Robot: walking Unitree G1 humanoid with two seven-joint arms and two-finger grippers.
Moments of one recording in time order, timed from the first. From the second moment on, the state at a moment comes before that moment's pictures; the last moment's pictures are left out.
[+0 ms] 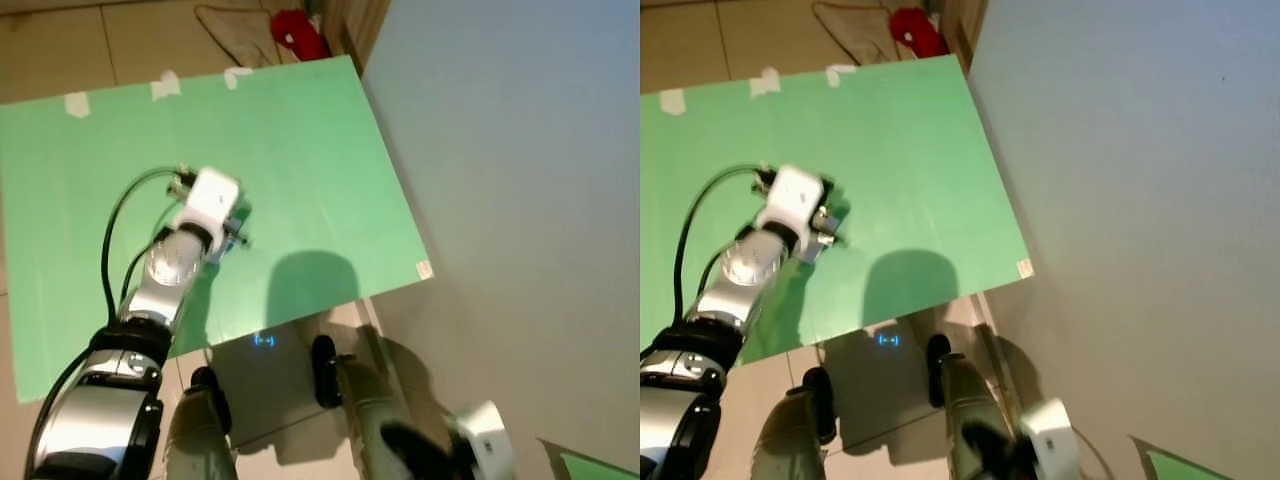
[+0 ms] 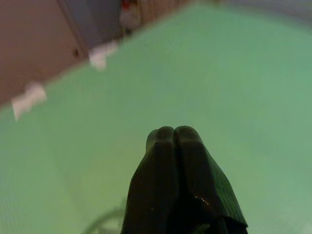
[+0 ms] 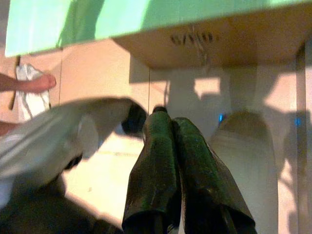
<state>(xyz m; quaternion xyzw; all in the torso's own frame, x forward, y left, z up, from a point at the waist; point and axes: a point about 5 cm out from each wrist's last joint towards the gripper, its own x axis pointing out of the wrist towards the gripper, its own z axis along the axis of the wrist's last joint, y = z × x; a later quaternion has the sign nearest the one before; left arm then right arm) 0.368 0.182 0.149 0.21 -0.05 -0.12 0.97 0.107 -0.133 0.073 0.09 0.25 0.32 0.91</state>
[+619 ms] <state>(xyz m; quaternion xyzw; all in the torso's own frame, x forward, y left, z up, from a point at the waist) 0.360 0.204 0.106 0.34 0.09 -0.15 0.93 0.133 -0.129 0.058 0.09 0.24 0.32 0.91</state>
